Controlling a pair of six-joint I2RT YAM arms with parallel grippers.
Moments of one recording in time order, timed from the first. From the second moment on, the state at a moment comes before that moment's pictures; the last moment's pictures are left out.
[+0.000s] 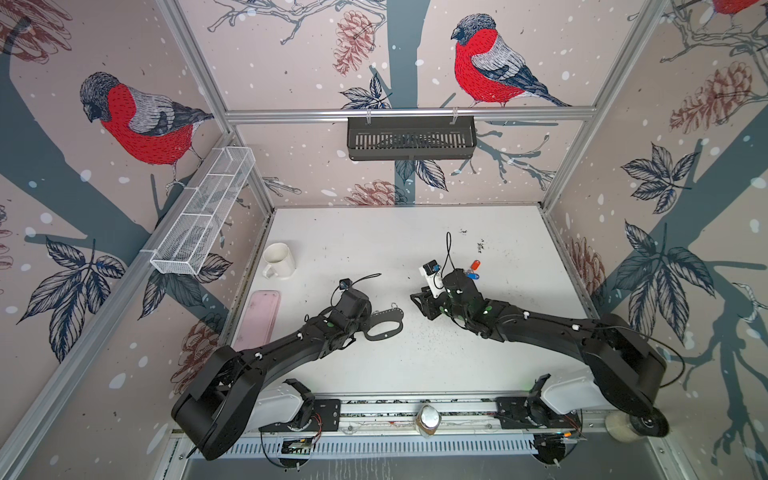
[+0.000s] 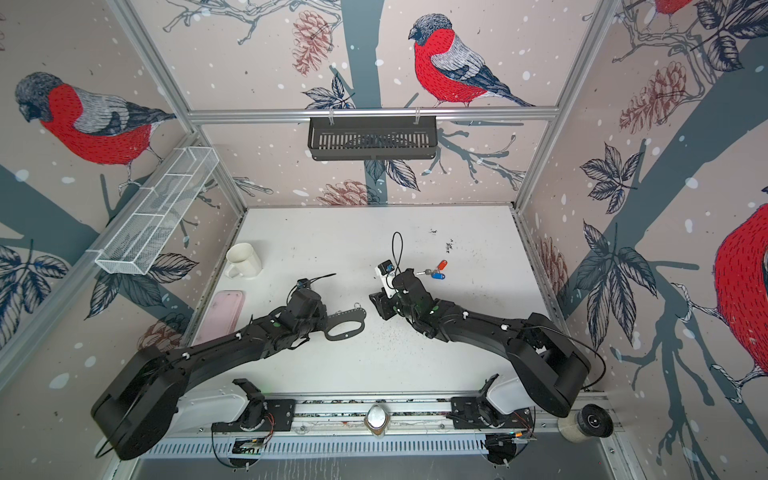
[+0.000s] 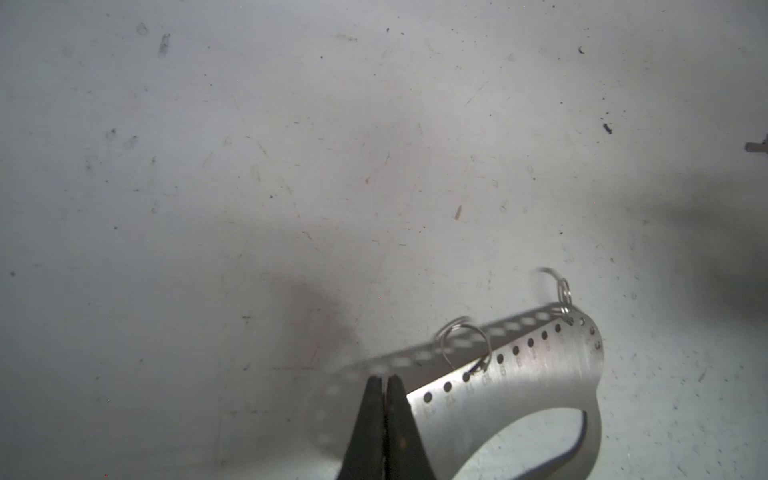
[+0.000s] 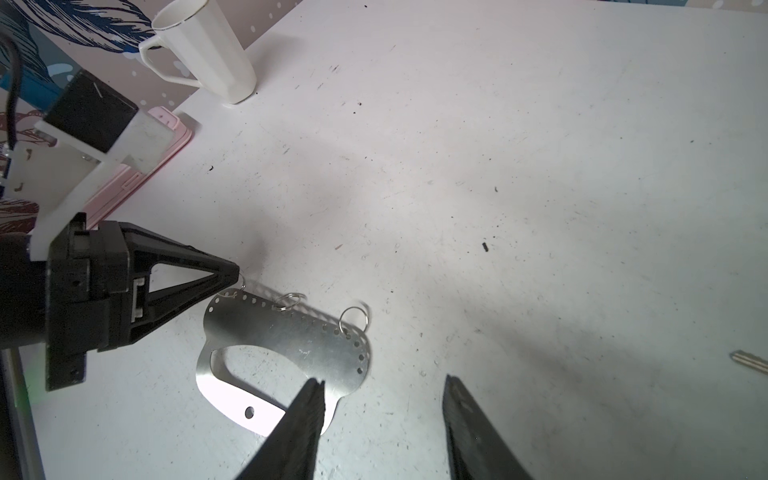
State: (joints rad) left arm -0.62 1.22 0.46 -0.14 -0.18 -0.67; right arm 0.82 1.43 0.69 0.19 -0.07 0.24
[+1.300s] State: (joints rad) left arm -0.62 1.01 0.55 0.41 0.26 -0.18; right arm 0.82 1.26 0.71 0.26 -0.17 0.21
